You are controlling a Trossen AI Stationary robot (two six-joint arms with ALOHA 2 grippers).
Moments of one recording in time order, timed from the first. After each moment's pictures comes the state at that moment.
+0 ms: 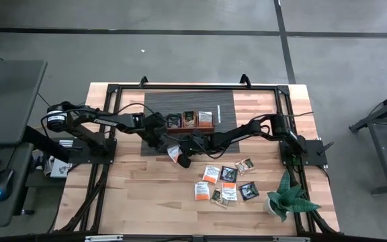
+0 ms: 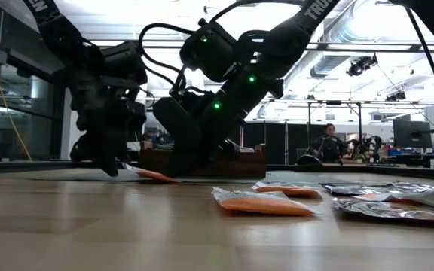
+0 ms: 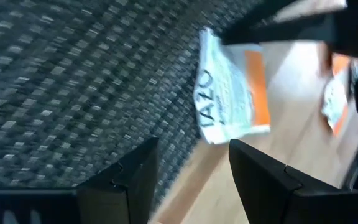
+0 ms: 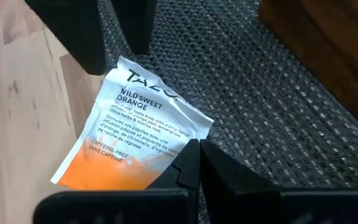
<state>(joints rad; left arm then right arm) 0.27 1.43 0.56 -0.16 0.45 -0.66 0.02 2.18 1.34 0.07 0.19 0.44</state>
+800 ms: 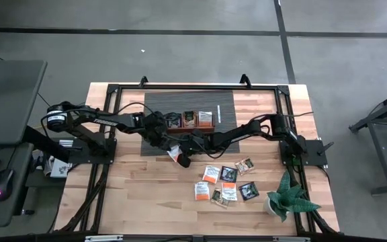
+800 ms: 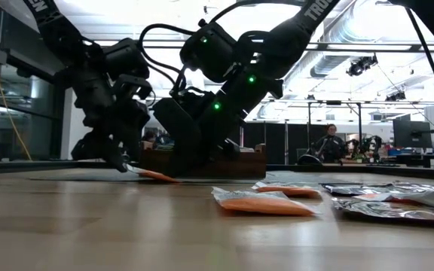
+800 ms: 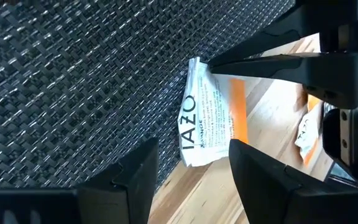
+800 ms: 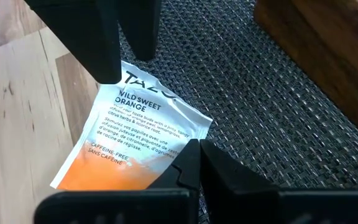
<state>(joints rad) 0.27 1.43 0.56 -0.08 0.44 -0.82 0.02 2.18 1.34 0.07 0.19 0.44</state>
